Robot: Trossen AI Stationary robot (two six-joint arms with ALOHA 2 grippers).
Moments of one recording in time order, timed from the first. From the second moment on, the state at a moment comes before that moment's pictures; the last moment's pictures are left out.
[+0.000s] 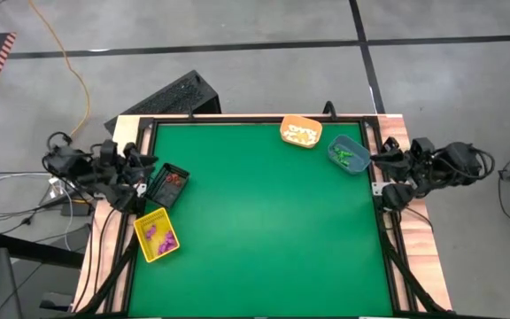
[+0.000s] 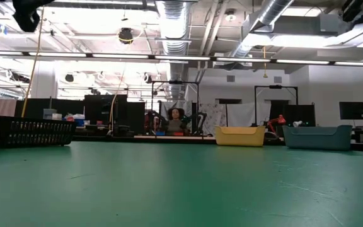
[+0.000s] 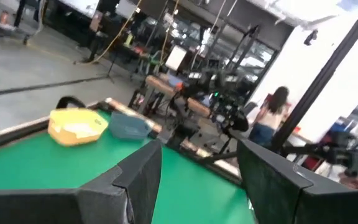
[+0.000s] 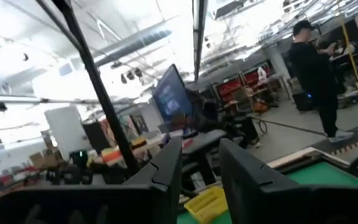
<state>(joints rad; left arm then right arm) -0.48 0.00 0.58 -0.35 -0.65 -0.39 0.33 0.01 0.55 -0.18 0.34 0.32</state>
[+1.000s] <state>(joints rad) -0.48 0.01 0.21 0.15 -0.41 -0.33 0.33 0.00 0.07 0.45 0.29 0.36</state>
